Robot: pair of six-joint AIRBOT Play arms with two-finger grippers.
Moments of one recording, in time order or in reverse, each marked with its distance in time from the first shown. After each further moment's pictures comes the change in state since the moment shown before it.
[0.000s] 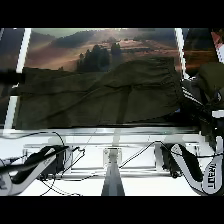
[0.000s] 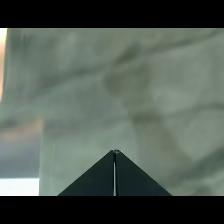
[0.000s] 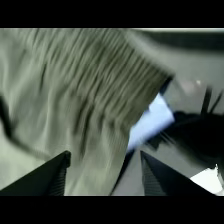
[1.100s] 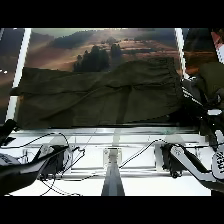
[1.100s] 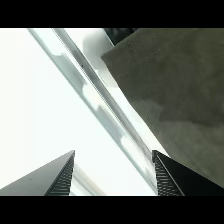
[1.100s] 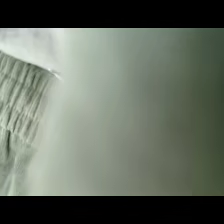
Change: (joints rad) left arm 0.777 -0.028 -0.492 -0.003 0.078 -0.242; right arm 0.000 -0.156 -0.009 0.045 -0.203 -0.037
